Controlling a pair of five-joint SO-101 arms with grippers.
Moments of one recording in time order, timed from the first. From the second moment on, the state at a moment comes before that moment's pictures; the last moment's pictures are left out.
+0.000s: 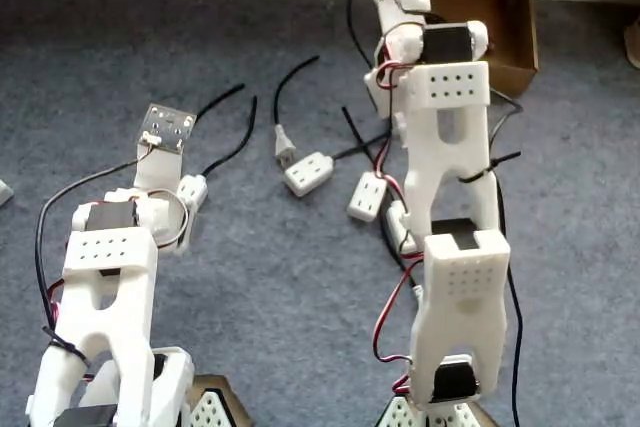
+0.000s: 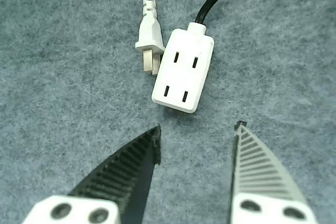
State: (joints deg) left arm -12.8 -34.4 54.3 53.9 -13.4; right arm -12.3 34.2 -61.8 99.8 20.2
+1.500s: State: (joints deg) left arm -11.6 -34.4 54.3 53.9 -13.4; right arm -15.3 2.2 -53.4 99.9 16.1
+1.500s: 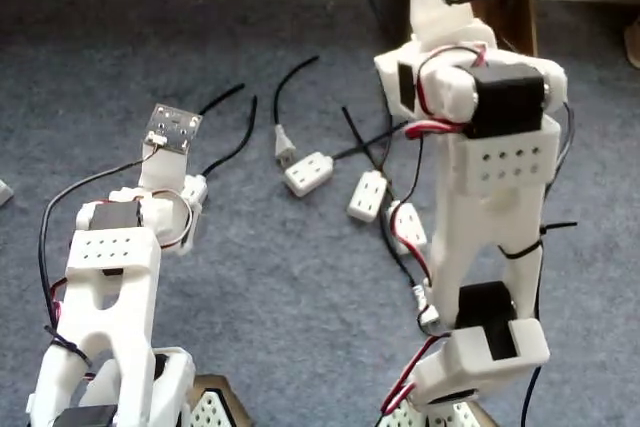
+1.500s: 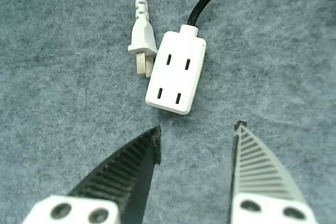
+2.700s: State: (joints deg) left arm -11.6 -34.4 54.3 53.9 -13.4; right arm -18.9 -42.5 23.5 62.9 10.3
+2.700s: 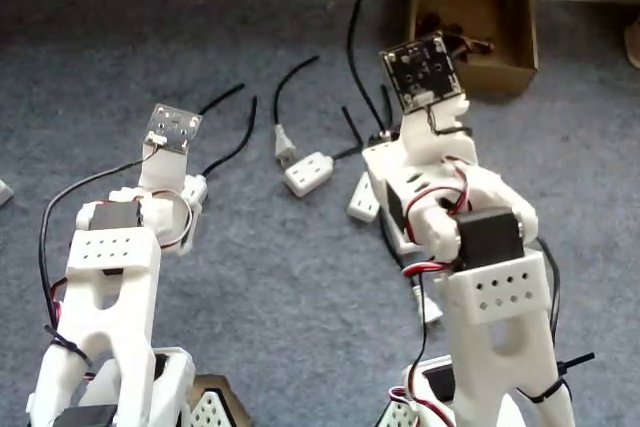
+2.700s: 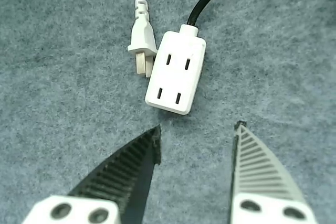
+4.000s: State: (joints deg) left arm -1.0 -34.4 48.9 59.4 -13.4; right arm -19.4 -42.8 46.0 33.6 0.0
